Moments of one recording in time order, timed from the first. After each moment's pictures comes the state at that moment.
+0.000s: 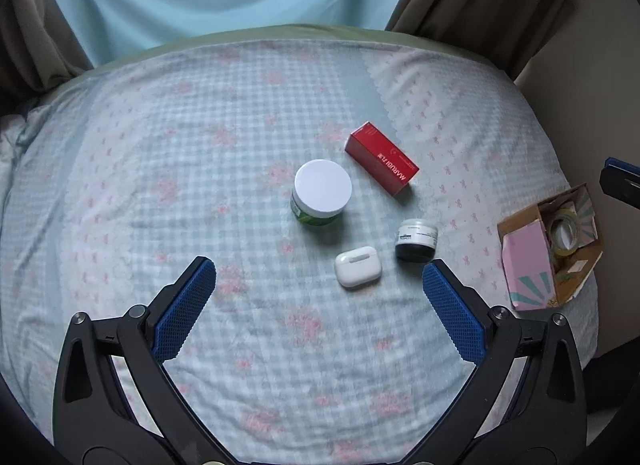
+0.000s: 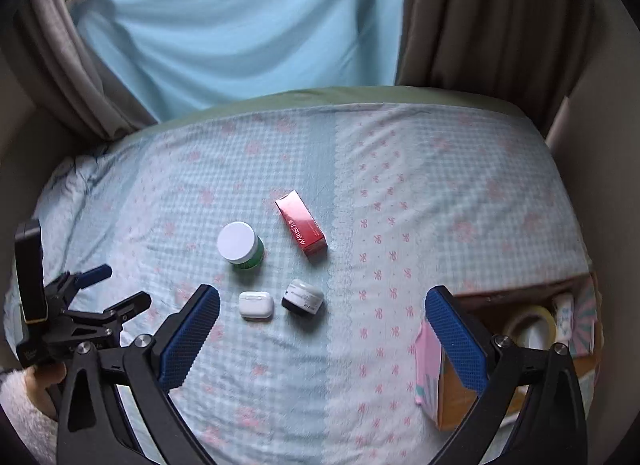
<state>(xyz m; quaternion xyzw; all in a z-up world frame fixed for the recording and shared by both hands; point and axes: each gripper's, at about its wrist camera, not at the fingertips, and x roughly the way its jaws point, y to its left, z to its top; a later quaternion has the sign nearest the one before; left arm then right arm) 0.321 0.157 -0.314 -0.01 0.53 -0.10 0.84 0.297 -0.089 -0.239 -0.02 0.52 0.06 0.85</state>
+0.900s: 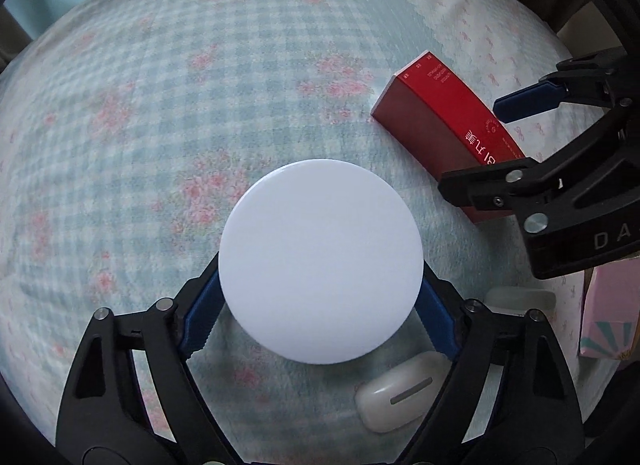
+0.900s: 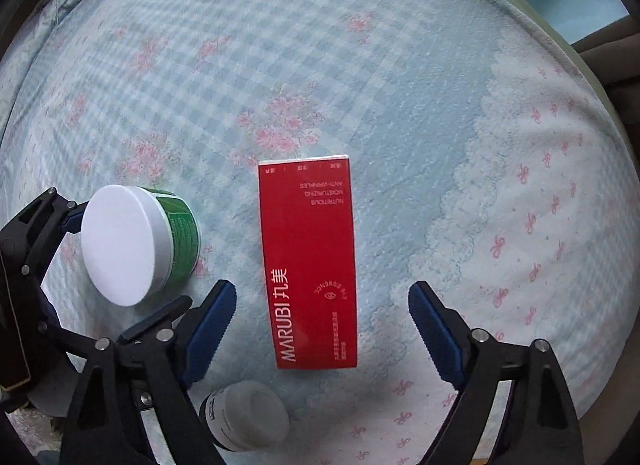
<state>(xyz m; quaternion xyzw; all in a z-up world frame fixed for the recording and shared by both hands) 0.452 0.101 -0.489 0.01 0.60 -0.12 0.79 0.493 -0.004 -0.470 -0.21 0.69 0.17 0.68</state>
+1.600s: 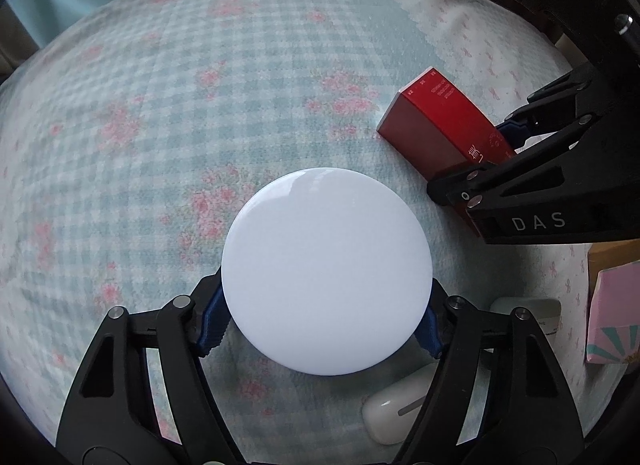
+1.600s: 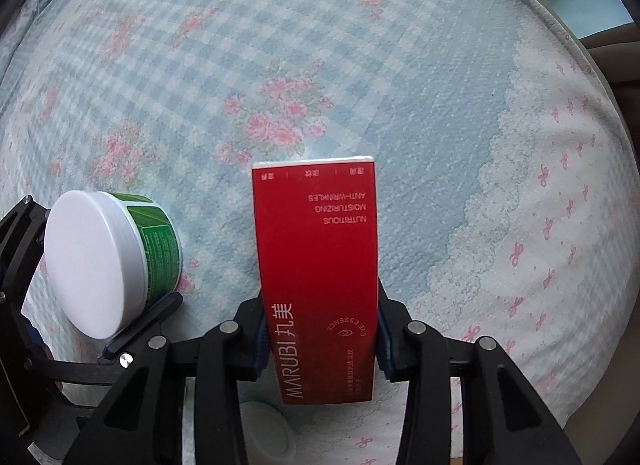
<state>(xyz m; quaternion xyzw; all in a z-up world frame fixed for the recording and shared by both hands) 0.449 0.108 -0.484 0.00 0.58 -0.12 0.81 0.494 0.013 -0.498 -0.22 0.70 0.14 0.67</state>
